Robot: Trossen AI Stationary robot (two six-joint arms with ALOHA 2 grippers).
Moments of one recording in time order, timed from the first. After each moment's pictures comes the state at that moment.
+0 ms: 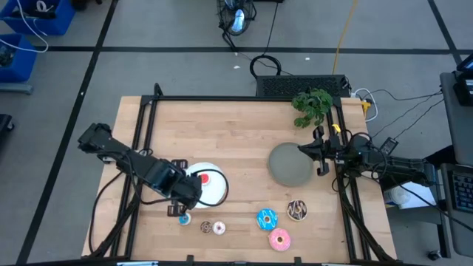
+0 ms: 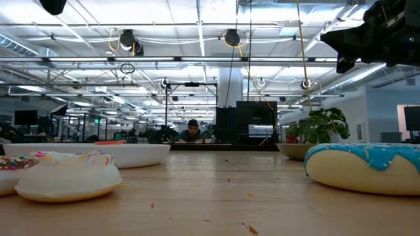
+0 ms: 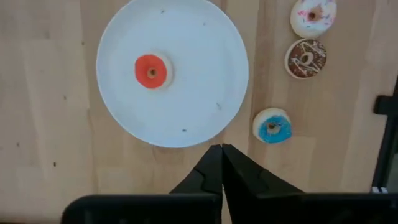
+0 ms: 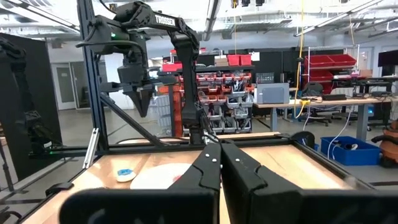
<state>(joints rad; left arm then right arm) -0.49 1.58 1.53 -1.41 -0.08 -0.53 -0.21 0.12 0.01 0.31 -0.18 0.09</state>
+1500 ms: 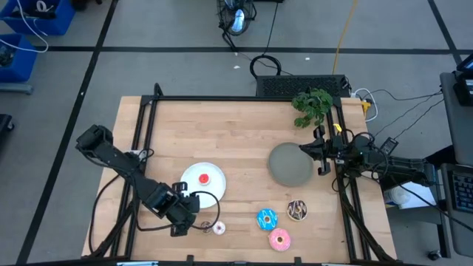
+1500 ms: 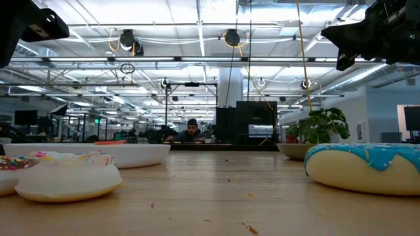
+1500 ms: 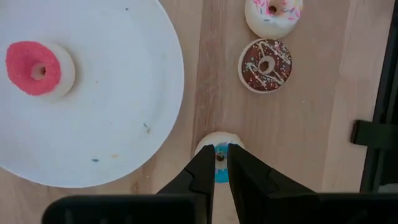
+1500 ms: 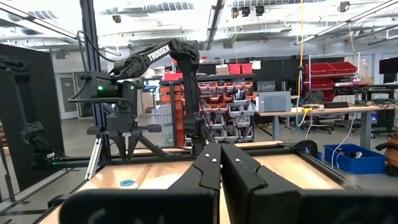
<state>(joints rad) -0.66 1.58 1.17 -0.91 -0.10 -0.76 -0.21 0.12 0.01 0.36 -0.18 0.11</state>
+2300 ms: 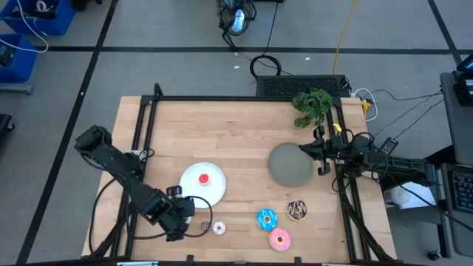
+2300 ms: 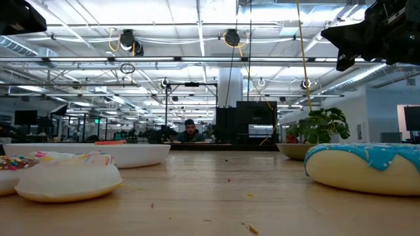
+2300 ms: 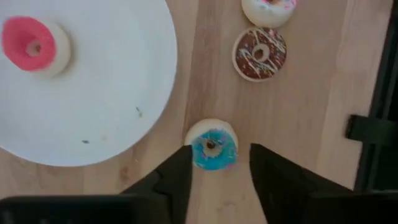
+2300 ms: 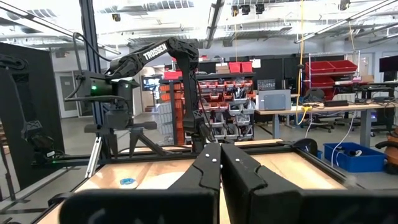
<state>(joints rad) -0.74 1.58 1.17 -0.93 -0.13 -0.88 -0.21 0.12 0.01 0.35 -0.18 0.11</state>
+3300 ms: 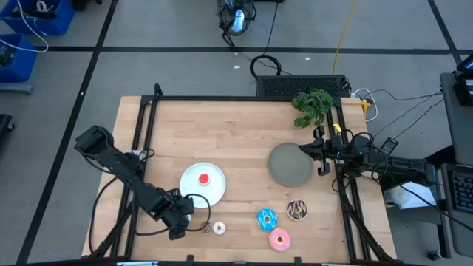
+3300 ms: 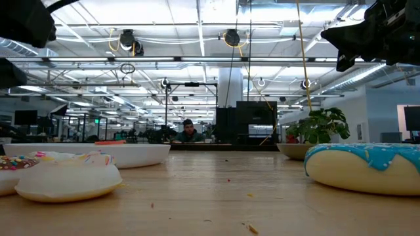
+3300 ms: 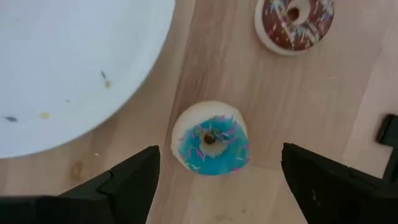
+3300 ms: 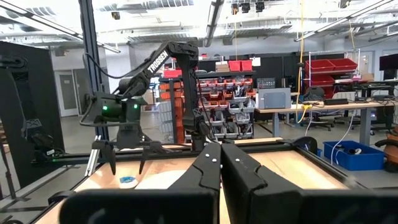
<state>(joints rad) -0.73 1.58 0.92 -0.65 -0.03 -0.98 -0.21 0.12 0.01 0.34 -0.18 0.11</state>
